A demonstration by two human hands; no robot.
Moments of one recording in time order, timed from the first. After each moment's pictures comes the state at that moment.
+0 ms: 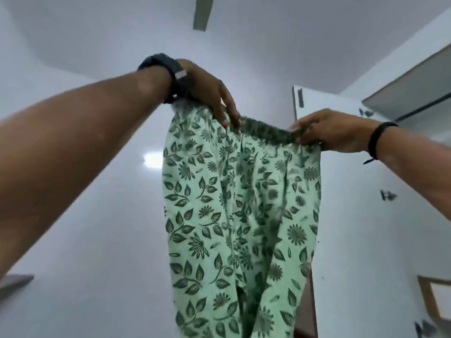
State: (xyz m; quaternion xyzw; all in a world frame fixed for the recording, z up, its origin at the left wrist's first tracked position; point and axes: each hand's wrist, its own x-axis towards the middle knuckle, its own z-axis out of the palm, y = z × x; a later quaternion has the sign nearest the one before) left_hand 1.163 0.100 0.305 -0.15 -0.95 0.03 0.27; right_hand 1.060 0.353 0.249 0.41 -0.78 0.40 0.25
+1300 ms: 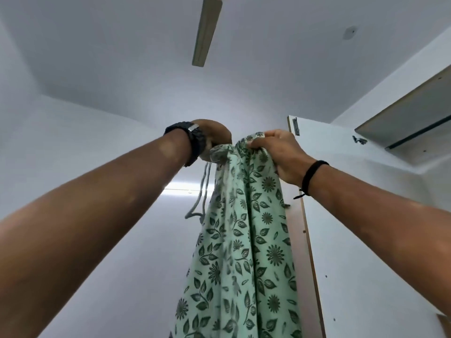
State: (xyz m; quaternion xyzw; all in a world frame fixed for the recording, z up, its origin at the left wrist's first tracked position) left_hand 1.105 0.103 0.320 -0.05 -0.94 -0.11 0.33; right_hand 1.066 0.251 0.255 0.44 -0.56 0.64 0.29
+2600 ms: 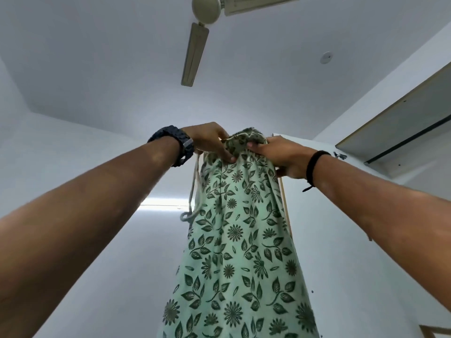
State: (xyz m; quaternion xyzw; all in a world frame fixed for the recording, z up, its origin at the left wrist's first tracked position) left_hand 1.143 0.127 0.333 -0.17 -0.88 -0.09 0.44; right_hand 1.104 0.304 0.285 0.39 -0.72 0.47 0.33
